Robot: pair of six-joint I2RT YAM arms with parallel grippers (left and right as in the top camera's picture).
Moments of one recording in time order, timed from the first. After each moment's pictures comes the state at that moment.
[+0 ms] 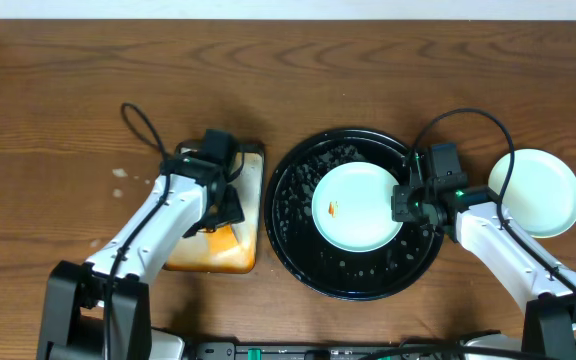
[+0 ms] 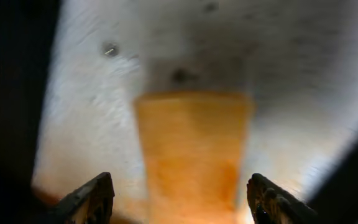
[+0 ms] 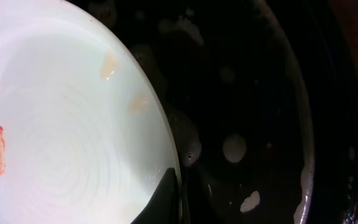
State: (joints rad) left arm -0.27 1.57 0.95 -0.92 -0.10 -0.61; right arm 0.23 1.48 0.75 -0.45 -0.07 0.24
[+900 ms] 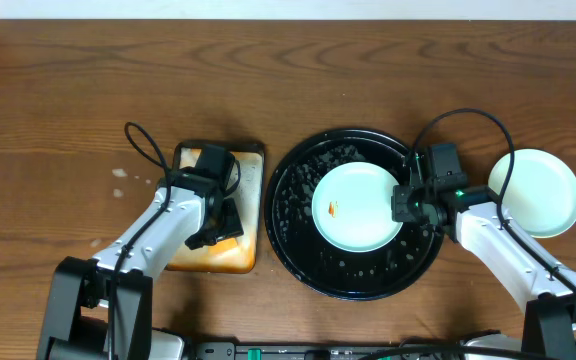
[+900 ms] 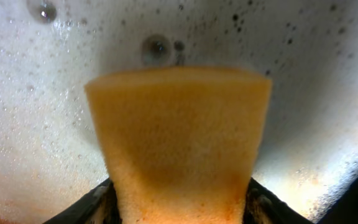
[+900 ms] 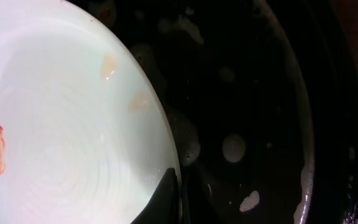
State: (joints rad) left arm -0.26 1.57 0.83 -0.81 0.00 -0.55; right arm 0.23 1.48 0.75 -0.45 -0.07 0.24
